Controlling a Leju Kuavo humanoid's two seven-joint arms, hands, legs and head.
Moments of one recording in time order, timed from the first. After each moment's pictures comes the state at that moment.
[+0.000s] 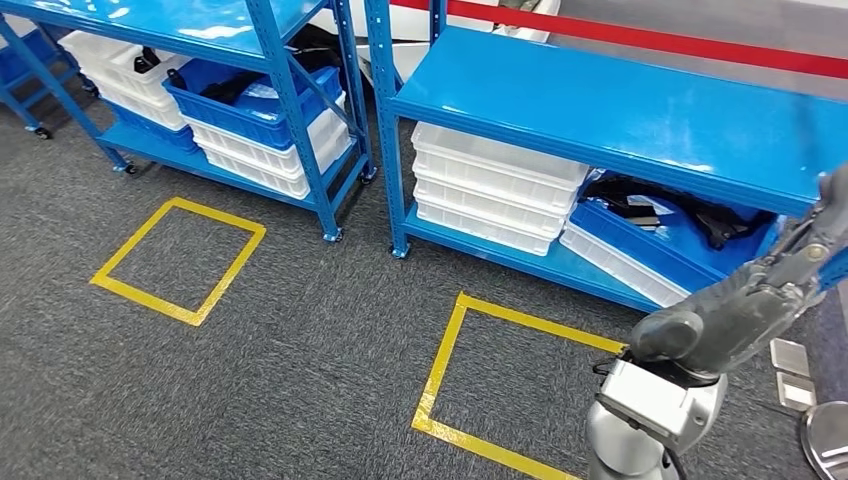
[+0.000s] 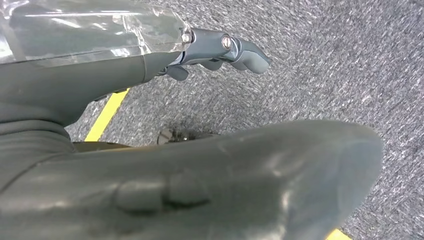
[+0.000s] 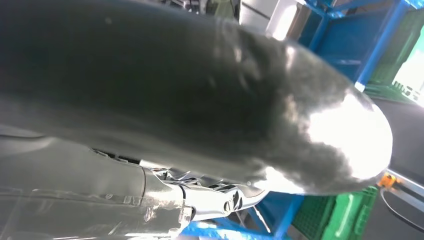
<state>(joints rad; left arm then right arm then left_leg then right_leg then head) -0.14 -0.03 -1.24 -0.37 1.04 0.59 -0.42 0.00 0.26 -0.14 -2.28 0.71 -0.70 -0.58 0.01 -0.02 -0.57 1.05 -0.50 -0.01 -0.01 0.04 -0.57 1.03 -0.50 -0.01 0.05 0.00</state>
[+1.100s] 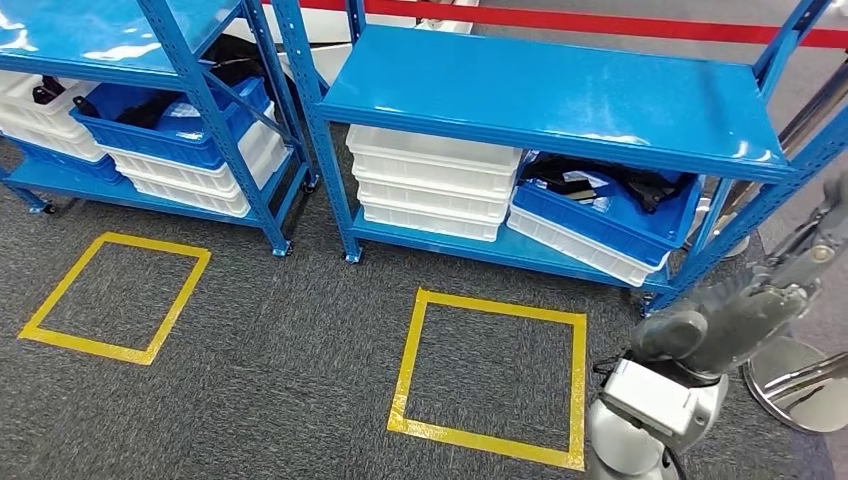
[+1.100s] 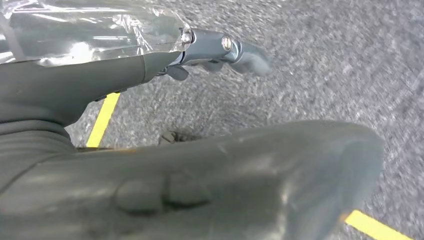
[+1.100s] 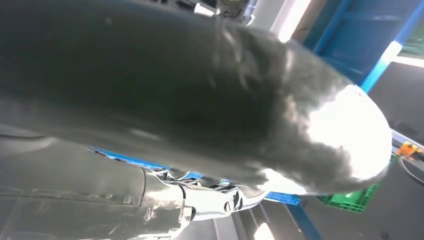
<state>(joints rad) -0.13 -0.03 -1.24 -0.37 1.05 0.60 -0.43 0.00 0.26 -0.14 -2.28 0.71 -0.70 -0.57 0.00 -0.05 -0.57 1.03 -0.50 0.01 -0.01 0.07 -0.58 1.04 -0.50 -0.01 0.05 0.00</state>
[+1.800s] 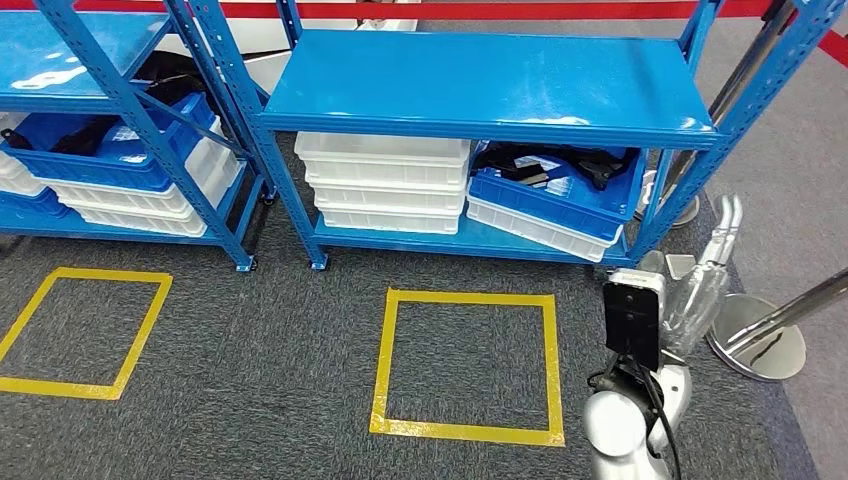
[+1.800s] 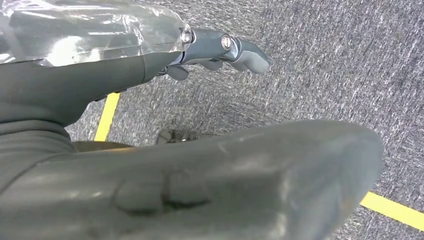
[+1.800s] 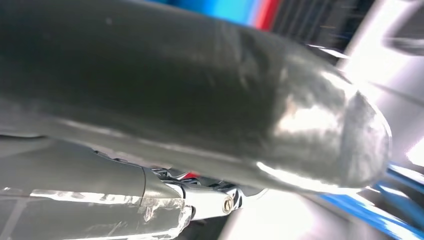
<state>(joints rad) -0.13 -0.03 -1.24 -0.37 1.07 0.60 -0.43 0.07 0.21 -0.28 -1.97 0.63 -0.70 -0.21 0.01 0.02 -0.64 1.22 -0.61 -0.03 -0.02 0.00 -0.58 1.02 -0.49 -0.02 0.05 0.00</state>
